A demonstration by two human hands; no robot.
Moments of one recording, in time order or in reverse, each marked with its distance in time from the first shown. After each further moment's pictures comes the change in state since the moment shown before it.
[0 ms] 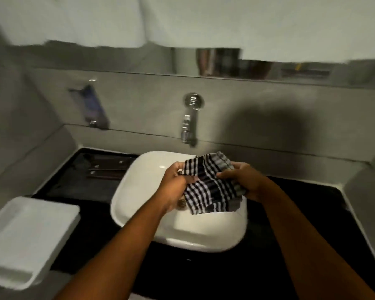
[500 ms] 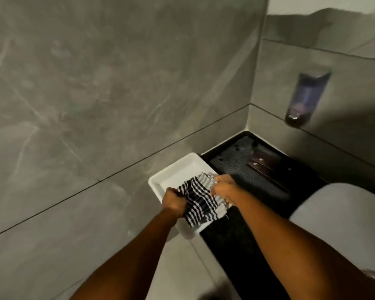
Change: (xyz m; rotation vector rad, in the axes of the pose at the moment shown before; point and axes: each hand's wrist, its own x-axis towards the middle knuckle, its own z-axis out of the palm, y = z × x) left_hand -0.116 -0.072 -0.458 0.286 1.081 -0.318; right_hand 0.160 0.076 0.546 -0.839 -0.469 0.087
